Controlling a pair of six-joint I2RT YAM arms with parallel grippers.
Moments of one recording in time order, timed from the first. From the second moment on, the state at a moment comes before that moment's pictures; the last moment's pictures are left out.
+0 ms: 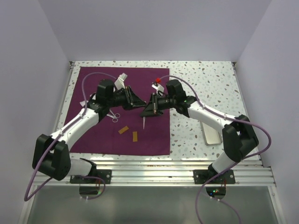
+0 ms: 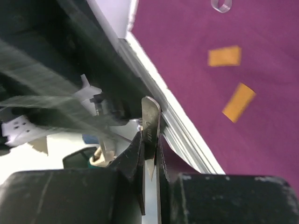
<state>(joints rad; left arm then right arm) -0.38 1.34 0.93 -0.04 0.66 -0.88 0.61 1.62 1.13 -0.08 -0.78 0.83</state>
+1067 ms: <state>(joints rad) -0.20 1.97 1.58 -0.62 0.12 -0.74 0.15 1.83 1.24 -1.06 0.40 0.18</state>
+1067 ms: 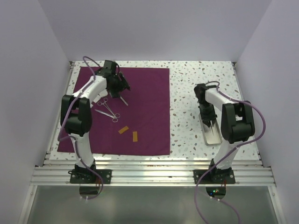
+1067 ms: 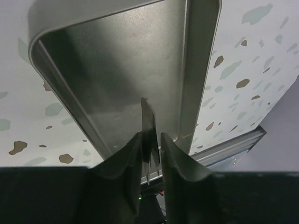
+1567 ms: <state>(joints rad) -0.19 2.14 1.71 -0.72 -0.07 -0.76 0.22 1.77 1.37 -1.14 0.38 0.21</state>
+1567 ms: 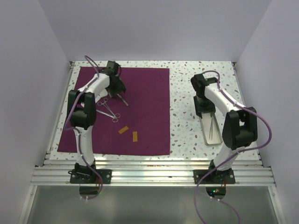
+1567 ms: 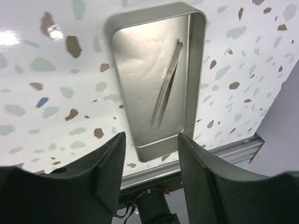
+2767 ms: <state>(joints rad) -0.28 1.68 1.40 -0.65 0.22 -0.77 0.47 1.69 1.30 -0.61 -0.57 0.41</state>
